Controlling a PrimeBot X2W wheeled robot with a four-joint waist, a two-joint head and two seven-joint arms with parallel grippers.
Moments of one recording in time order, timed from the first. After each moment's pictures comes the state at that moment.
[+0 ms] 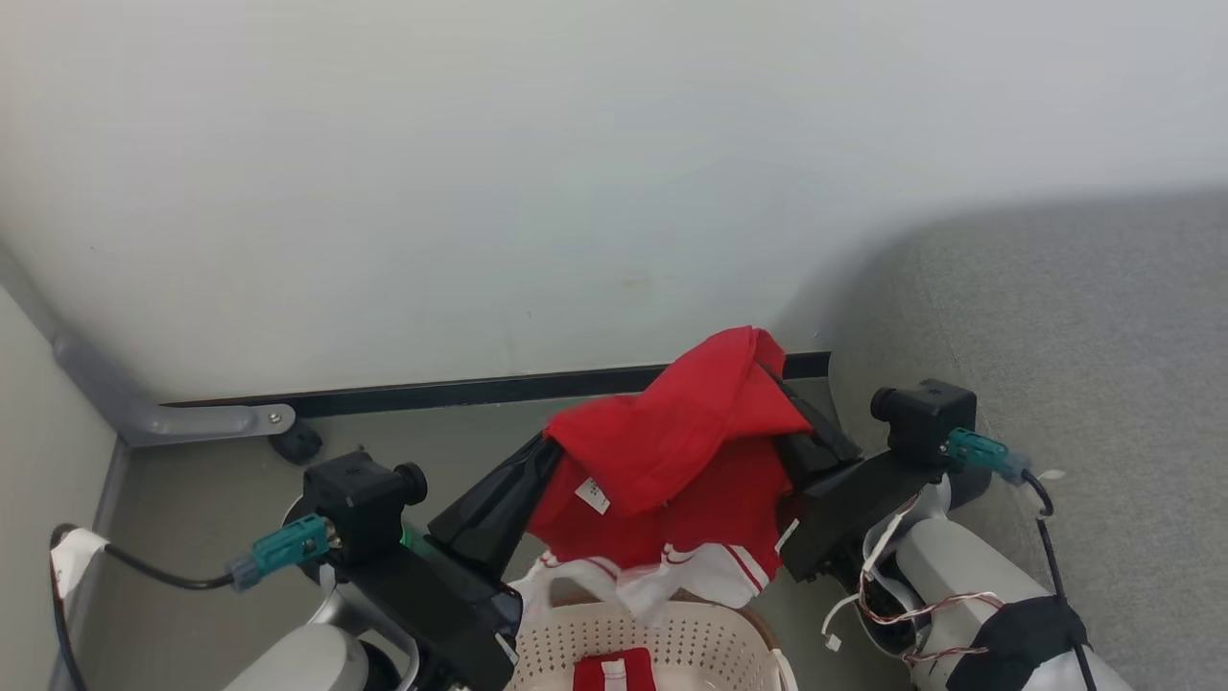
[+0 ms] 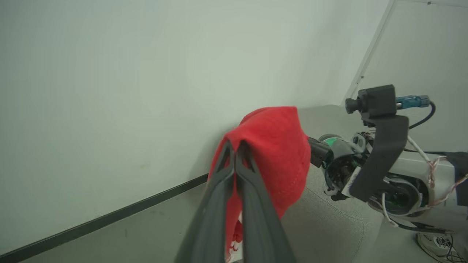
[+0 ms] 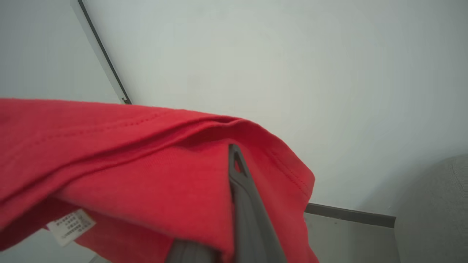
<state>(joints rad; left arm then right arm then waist) -0.48 0.41 -0.74 0.02 -0.88 -0.05 -0.08 -0.68 -0.15 0.72 0.63 0.68 0.12 -0.25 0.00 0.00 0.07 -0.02</state>
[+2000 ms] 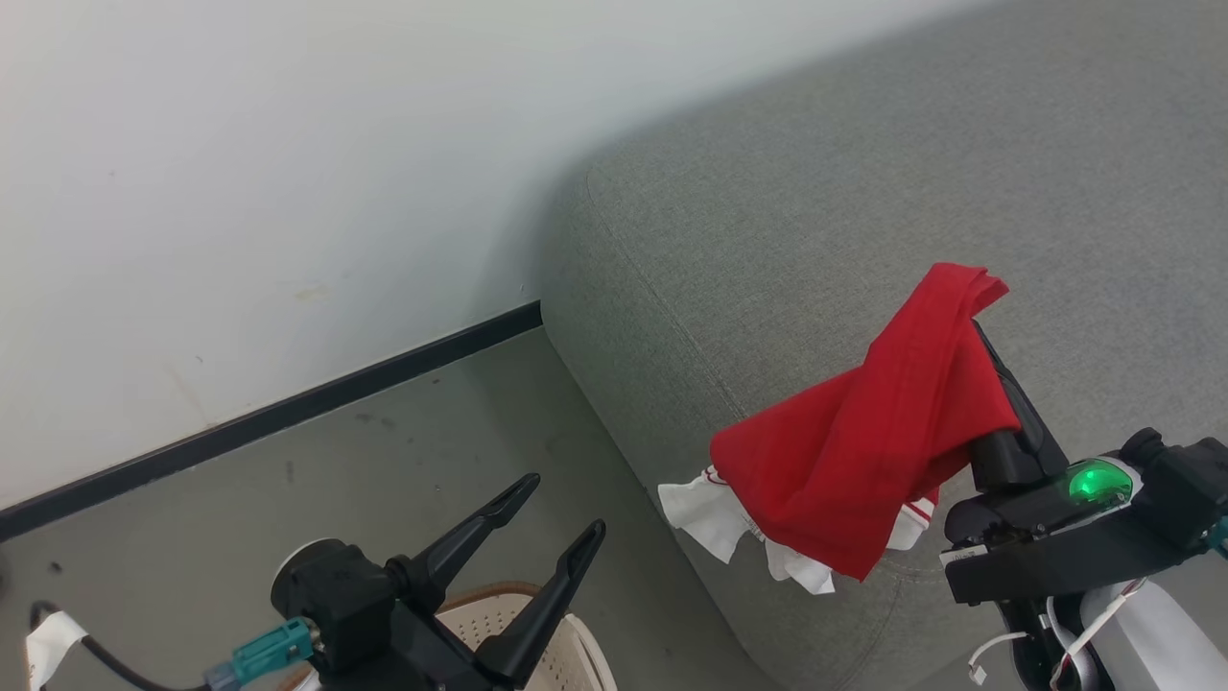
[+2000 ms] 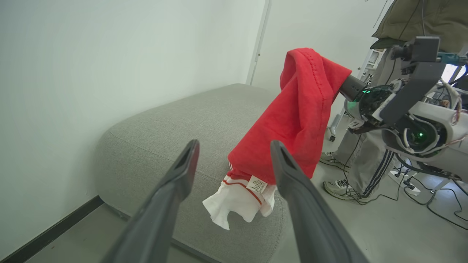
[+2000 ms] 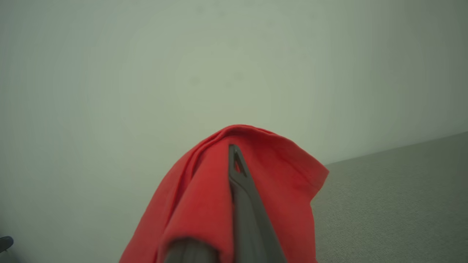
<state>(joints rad) -0.36 0.50 -0.78 -0.10 -0.79 -0.07 -0.17 -0.34 -0.31 0.36 0.03 0.57 0.03 -0.26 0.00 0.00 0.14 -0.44</state>
